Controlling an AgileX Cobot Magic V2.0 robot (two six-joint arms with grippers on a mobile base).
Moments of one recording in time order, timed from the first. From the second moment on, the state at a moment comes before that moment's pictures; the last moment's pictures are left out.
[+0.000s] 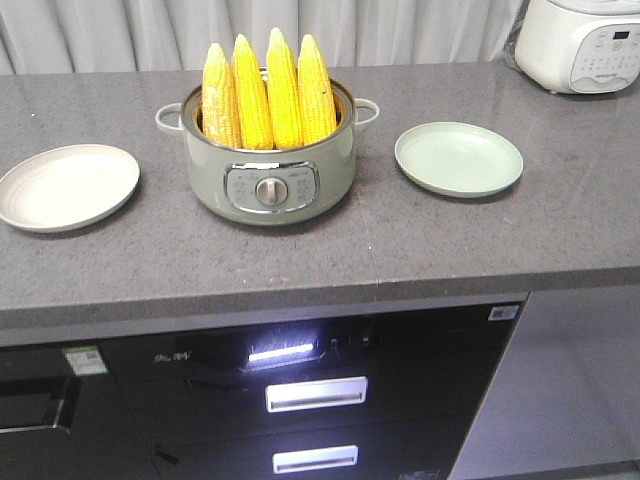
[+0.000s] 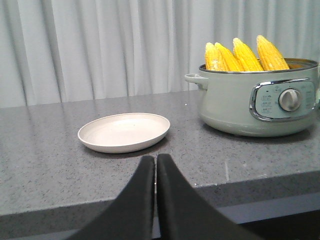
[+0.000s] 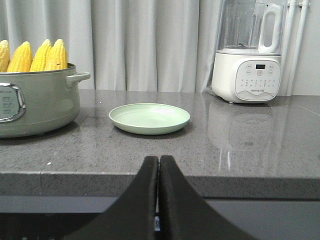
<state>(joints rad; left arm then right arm) -0.03 -0.01 0.03 0.07 0.02 0.01 0.04 -0.01 0.03 -0.06 0.00 0.04</state>
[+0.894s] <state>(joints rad) -0.03 -0.01 0.03 0.07 0.02 0.01 0.04 -0.01 0.03 -0.06 0.00 0.04</state>
